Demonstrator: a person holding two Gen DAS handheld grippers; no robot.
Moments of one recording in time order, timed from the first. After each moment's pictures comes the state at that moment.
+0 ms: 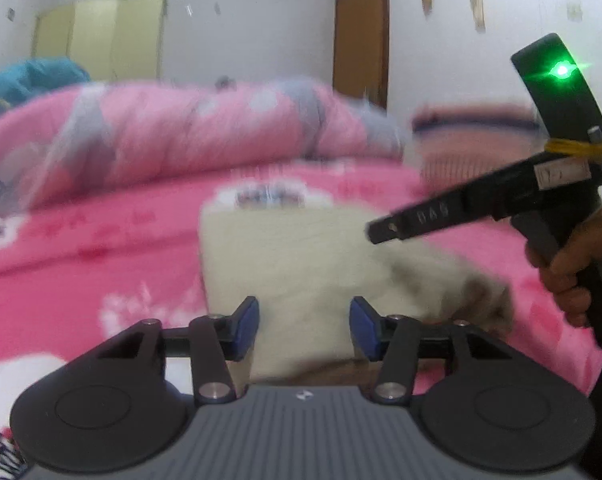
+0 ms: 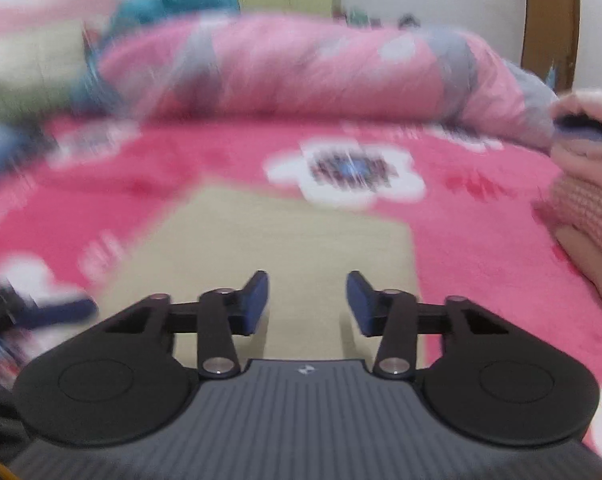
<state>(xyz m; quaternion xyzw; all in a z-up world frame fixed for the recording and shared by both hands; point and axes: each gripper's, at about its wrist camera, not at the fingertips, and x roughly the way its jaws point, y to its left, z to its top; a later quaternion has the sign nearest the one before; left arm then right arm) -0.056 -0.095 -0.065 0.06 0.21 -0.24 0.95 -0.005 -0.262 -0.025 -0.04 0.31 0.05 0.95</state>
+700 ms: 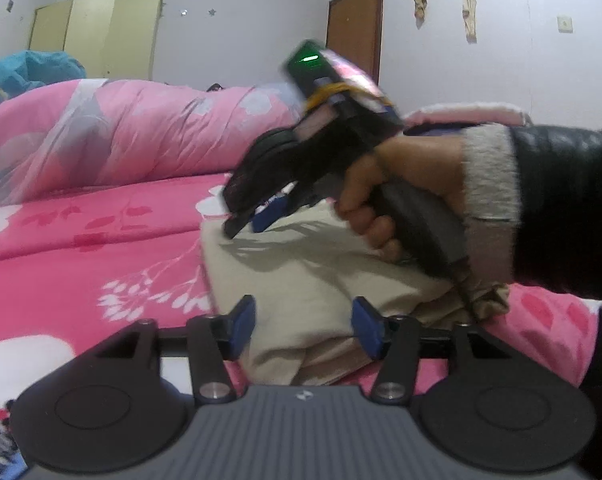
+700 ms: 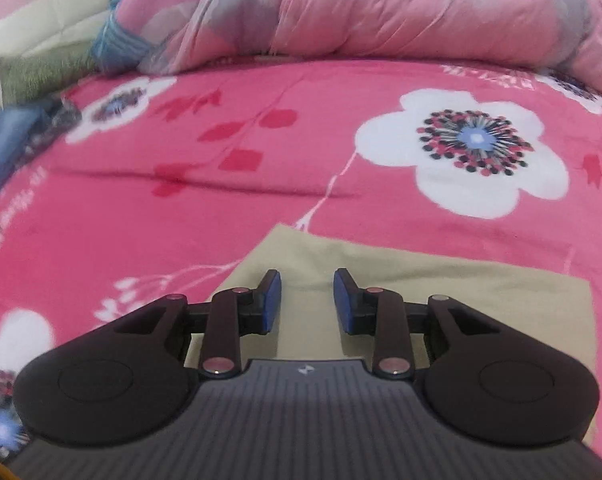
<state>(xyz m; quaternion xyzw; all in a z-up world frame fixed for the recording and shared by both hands) -0.071 -0.059 -0.064 0.03 0.19 -0.26 0.94 0.129 -0.205 -0.023 0.00 0.38 0.15 0.91</state>
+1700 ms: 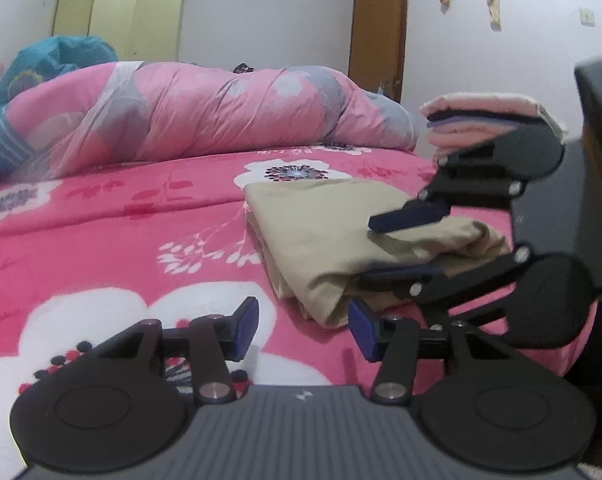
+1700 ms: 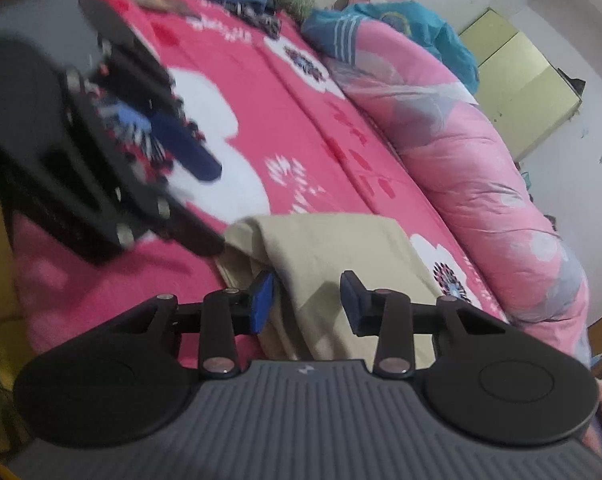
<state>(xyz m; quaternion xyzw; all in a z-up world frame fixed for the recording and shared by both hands) -0.098 -0.024 -0.058 0.02 0.23 -0.23 0.95 -0.087 -0.159 -0.047 -0.43 0.18 0.24 0.85</state>
